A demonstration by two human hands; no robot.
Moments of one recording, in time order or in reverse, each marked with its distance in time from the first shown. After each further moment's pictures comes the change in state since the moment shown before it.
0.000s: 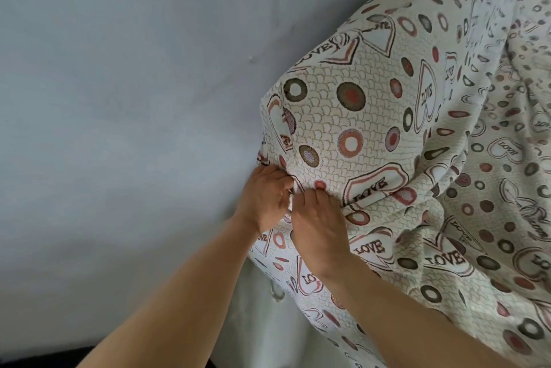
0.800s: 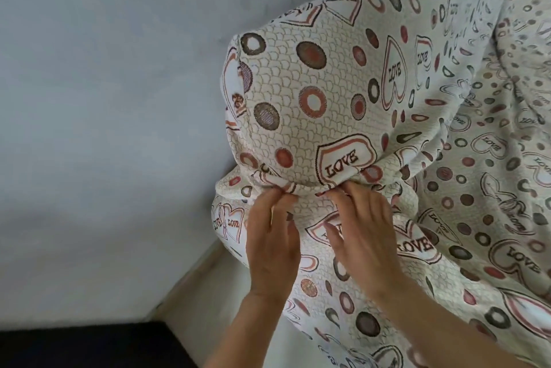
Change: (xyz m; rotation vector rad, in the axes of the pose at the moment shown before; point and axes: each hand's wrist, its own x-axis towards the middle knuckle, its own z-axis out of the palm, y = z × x) left_hand -0.071 0.131 0.052 -0.243 0.542 -0.316; right_hand -0.071 0.126 -0.012 0.096 -0.008 -0.063
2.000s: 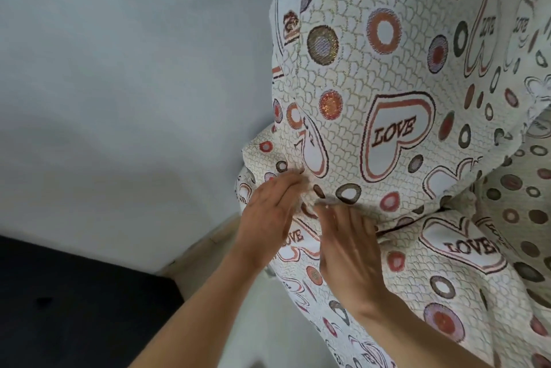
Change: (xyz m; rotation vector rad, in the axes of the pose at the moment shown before) left_hand -0.030 -0.089 0.002 0.216 -0.307 0.178; right_hand -0.041 -0.048 0.062 -0.029 -0.285 -0.070
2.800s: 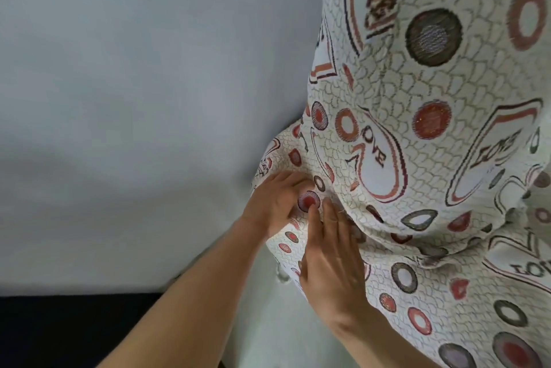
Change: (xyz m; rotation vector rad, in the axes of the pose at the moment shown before) left_hand 0.040 -0.112 0.025 0.035 -0.369 0.132; right_hand 0.046 -0.086 0.046 0.094 -0.147 0.191
